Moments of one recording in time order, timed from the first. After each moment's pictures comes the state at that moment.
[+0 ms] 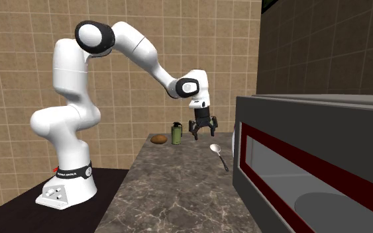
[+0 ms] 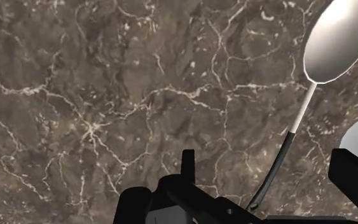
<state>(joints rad) -0.24 0.15 0.65 -2.13 -0.15 2.37 1.62</state>
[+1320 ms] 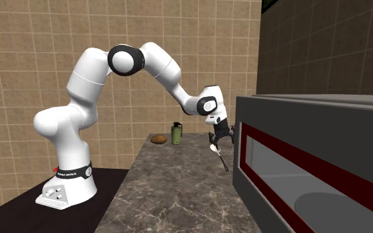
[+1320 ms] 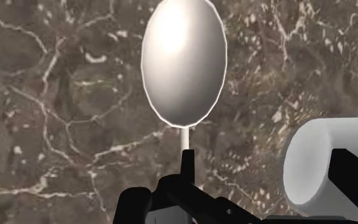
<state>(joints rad) -0.02 0.54 0.47 -1.82 -0.39 2.58 2.03</state>
